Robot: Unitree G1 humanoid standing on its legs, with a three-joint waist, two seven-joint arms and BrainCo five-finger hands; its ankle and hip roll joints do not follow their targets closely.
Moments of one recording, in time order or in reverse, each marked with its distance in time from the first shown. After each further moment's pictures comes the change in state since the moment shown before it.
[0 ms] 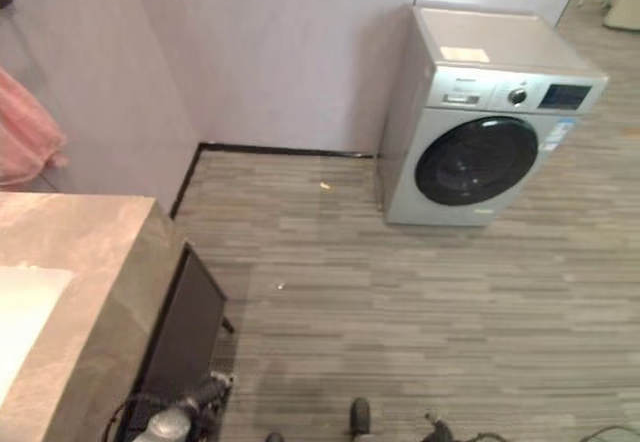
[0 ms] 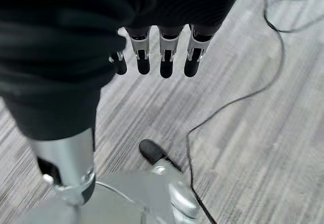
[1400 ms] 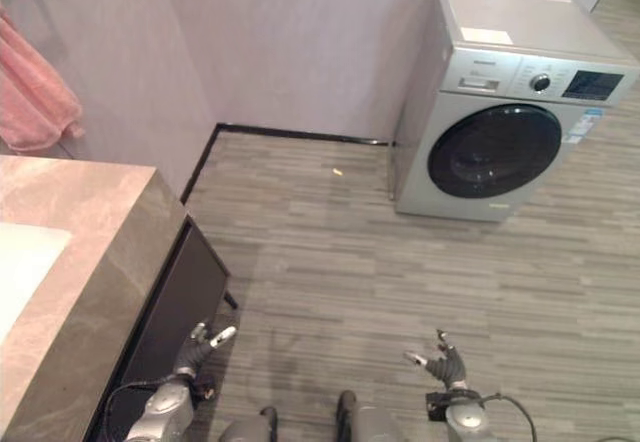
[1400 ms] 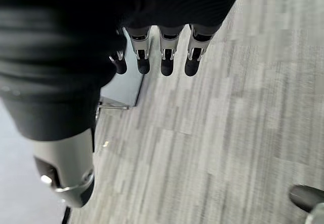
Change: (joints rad) left arm -0.022 -0.044 0.140 -0.215 -0.249 -0.082 0.107; right arm 0.040 -0.038 -0.157 -0.474 0.322 -0.094 -0.074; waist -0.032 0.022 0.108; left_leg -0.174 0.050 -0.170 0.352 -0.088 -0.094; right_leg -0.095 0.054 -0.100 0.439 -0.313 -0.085
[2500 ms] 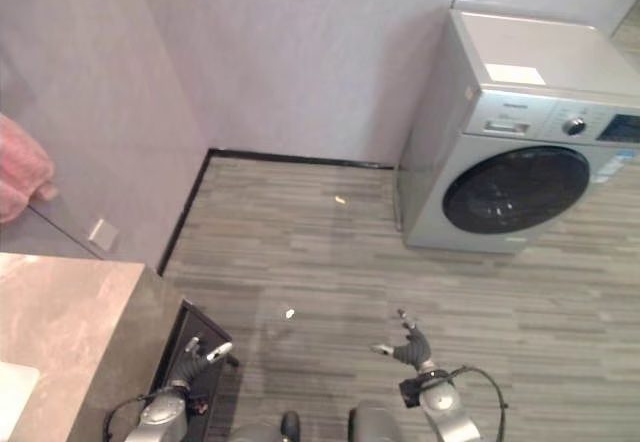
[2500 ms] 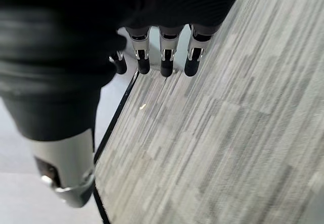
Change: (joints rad) left arm 0.015 0.009 0.003 0.068 0.076 0.003 0.029; right arm -0.070 0.013 0.134 -0.042 -0.164 0.007 0.030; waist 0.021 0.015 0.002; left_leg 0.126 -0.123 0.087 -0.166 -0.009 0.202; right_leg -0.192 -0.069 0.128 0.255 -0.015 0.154
